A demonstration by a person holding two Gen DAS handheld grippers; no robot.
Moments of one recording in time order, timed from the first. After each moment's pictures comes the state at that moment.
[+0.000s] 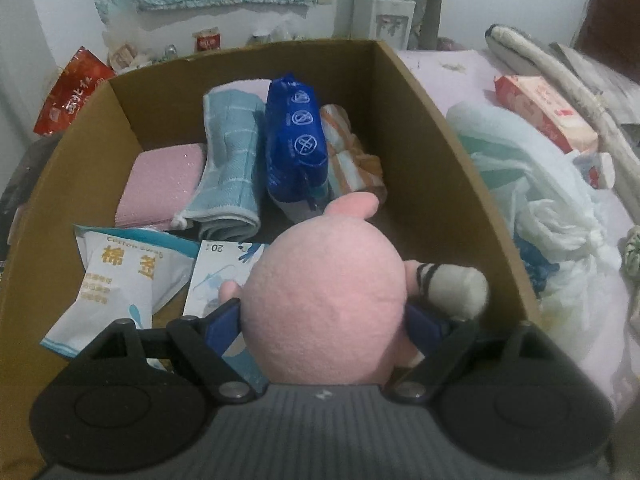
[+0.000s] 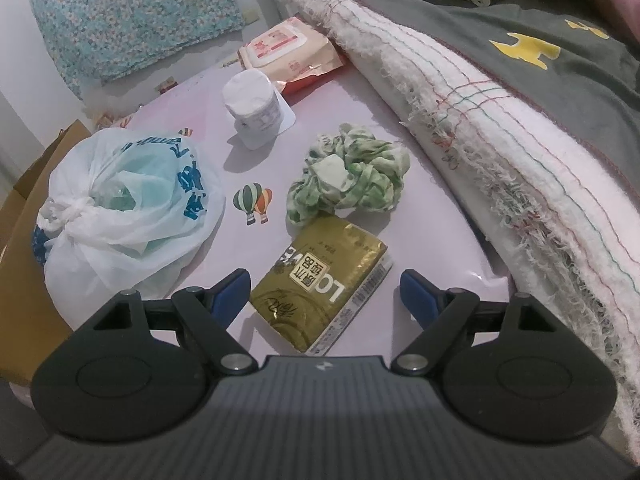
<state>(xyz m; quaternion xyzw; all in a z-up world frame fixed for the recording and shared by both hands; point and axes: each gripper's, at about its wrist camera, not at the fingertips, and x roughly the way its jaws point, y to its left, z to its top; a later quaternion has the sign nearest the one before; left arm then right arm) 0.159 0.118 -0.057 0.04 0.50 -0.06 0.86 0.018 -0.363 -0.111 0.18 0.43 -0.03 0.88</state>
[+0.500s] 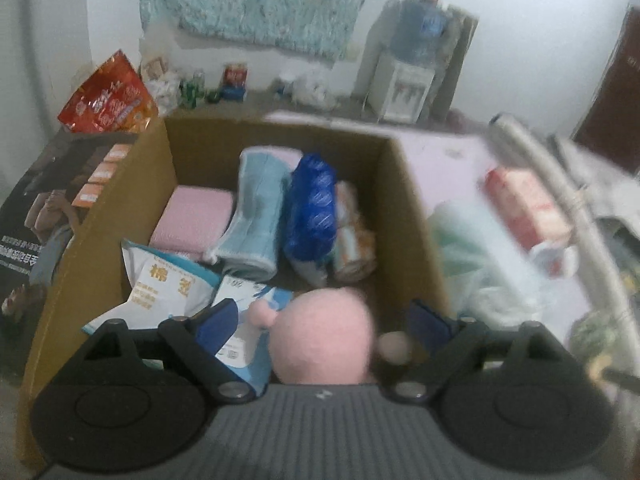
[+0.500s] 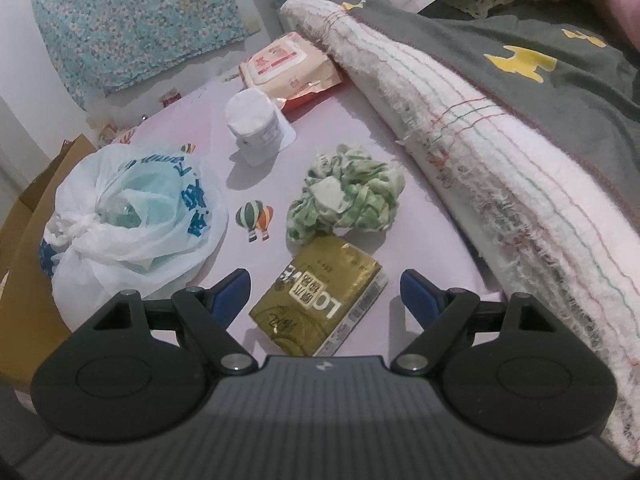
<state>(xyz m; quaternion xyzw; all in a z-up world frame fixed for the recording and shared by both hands) 0.117 0.138 0.012 -0.06 0.42 -0.05 0.90 0.016 -0.375 -0.101 0.19 0.42 -0.04 0.89</state>
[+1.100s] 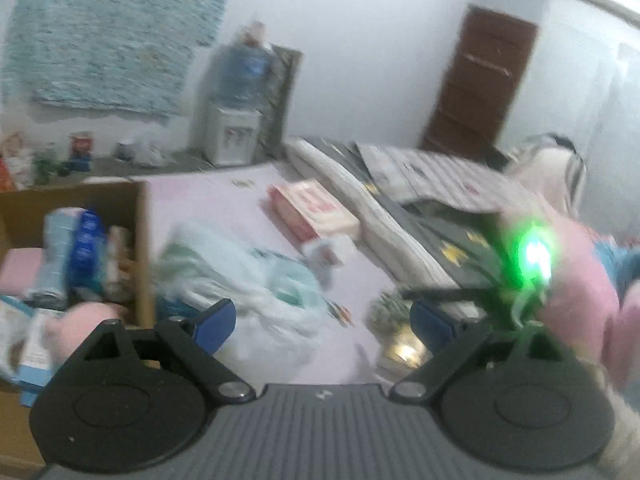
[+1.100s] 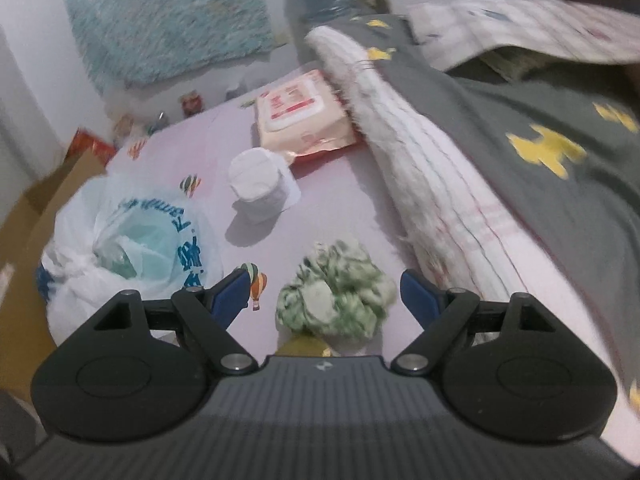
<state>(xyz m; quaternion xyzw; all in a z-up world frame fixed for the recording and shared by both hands) 0.022 -0.008 0.049 -0.04 0.34 -0.27 0.90 0.072 -0.390 -0.073 0.12 0.40 0.01 0.91</state>
